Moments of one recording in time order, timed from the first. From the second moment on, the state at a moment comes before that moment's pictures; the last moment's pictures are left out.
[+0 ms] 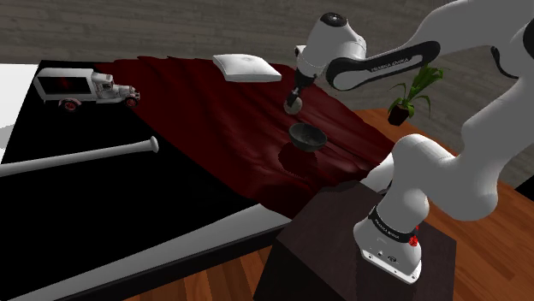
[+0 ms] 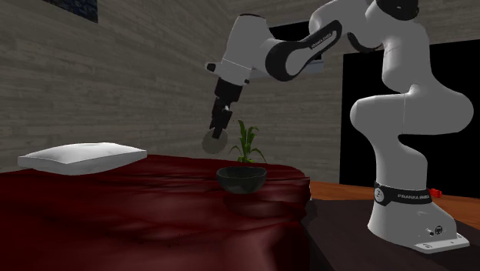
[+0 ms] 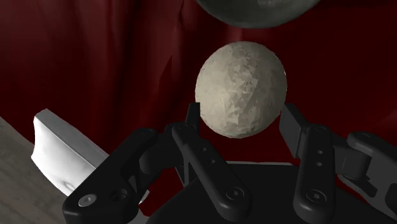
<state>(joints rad) 0.90 -0.48 -0.98 -2.42 -0.94 2.31 0.23</state>
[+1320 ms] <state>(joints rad) 0.61 -0.75 -0.93 -2.73 -1.19 2.32 0.27</state>
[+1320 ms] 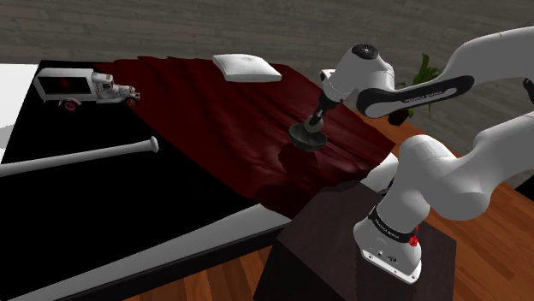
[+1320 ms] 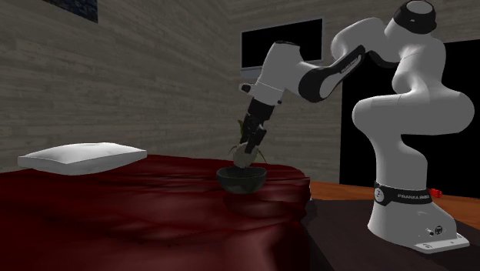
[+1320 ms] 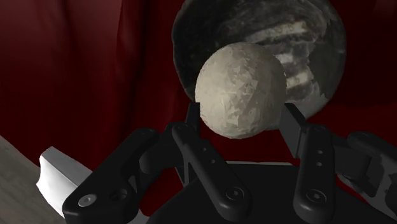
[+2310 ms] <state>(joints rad) 0.63 -0.67 -1.00 -2.75 -1.27 2.41 0.33</state>
